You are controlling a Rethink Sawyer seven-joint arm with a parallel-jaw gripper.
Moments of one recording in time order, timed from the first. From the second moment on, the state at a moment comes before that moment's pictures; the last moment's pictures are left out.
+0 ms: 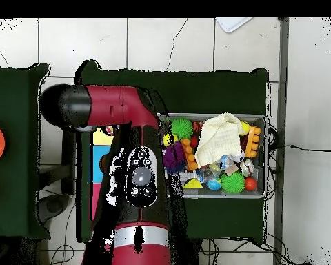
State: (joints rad) arm 0.09 -0.51 -0.05 1.17 0.12 0.87 1.92
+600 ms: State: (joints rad) arm 0.08 -0.47 -0.08 1.24 0.03 0.72 1.92
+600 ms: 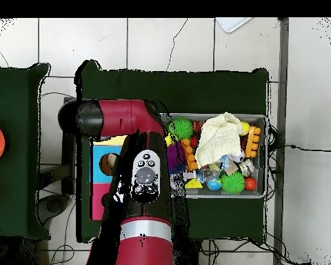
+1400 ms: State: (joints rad) arm 0.07 -0.46 -0.09 1.26 0.01 0.67 1.92
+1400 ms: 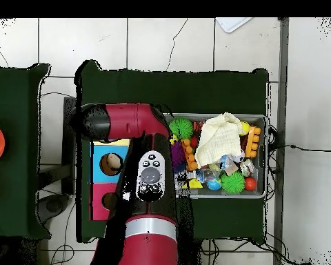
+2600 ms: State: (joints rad) arm 0.06 -0.51 -0.08 1.37 0.08 0.67 1.92
